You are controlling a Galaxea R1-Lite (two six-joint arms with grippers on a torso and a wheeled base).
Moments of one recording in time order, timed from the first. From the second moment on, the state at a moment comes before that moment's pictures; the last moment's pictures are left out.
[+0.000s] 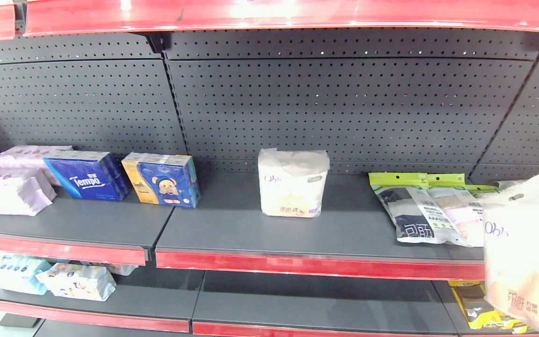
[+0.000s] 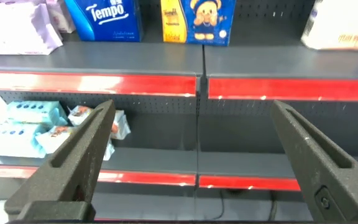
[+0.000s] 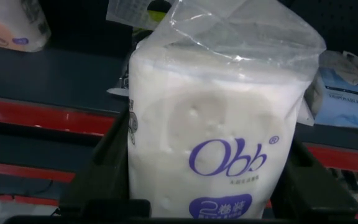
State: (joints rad) left arm 0.00 0.04 0.00 0.00 0.00 0.04; right arm -0.35 0.85 -0.25 -0.39 0.30 -0.25
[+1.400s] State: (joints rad) left arm 0.08 1.64 -0.41 -1.06 -0.87 0.11; right arm -0.32 0.91 -0.47 -0.38 0.24 -0.25
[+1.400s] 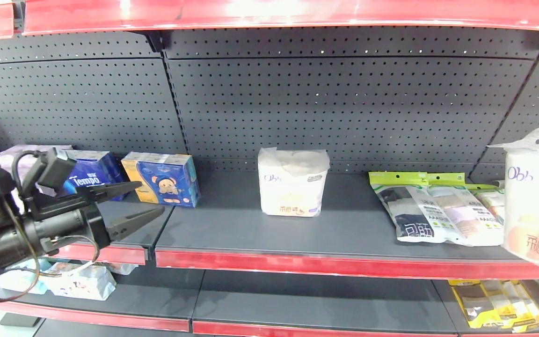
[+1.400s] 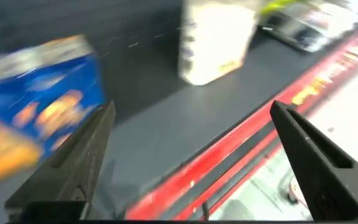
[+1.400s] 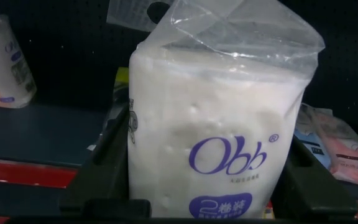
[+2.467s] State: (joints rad) left arm -0.13 2.02 -0.73 -1.23 -0.82 -0.04; right arm -0.32 0.87 -0.45 -0.38 0.24 -0.28
